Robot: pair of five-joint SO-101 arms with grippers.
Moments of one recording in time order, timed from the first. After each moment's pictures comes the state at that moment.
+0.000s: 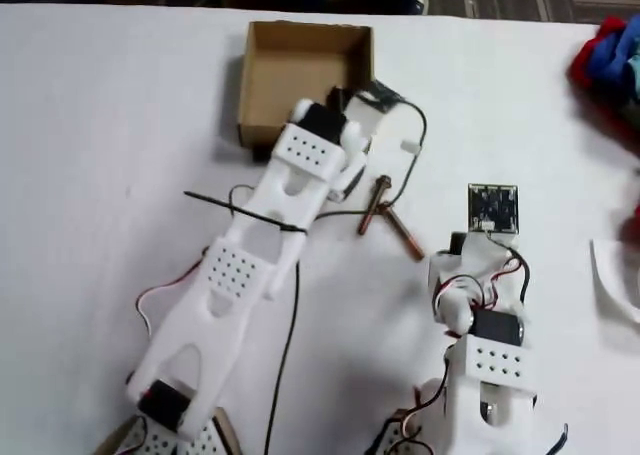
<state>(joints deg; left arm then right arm) 21.8 68.0 -79.0 101.4 -1.9 8.0 -59.9 79.1 39.7 10.0</state>
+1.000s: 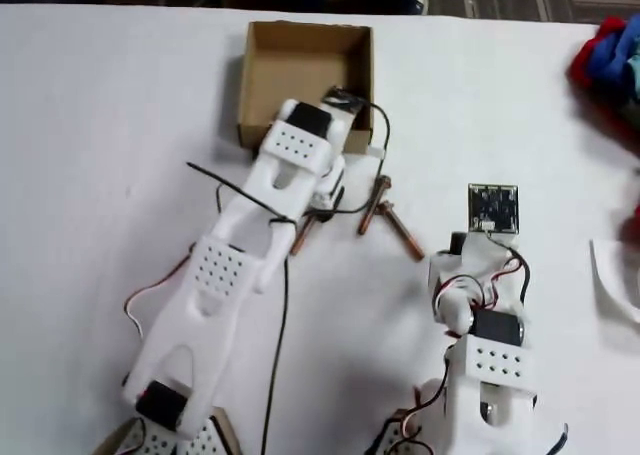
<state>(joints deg) 20.0 64.8 -64.7 101.2 4.8 8.0 -59.9 79.1 39.7 10.0</state>
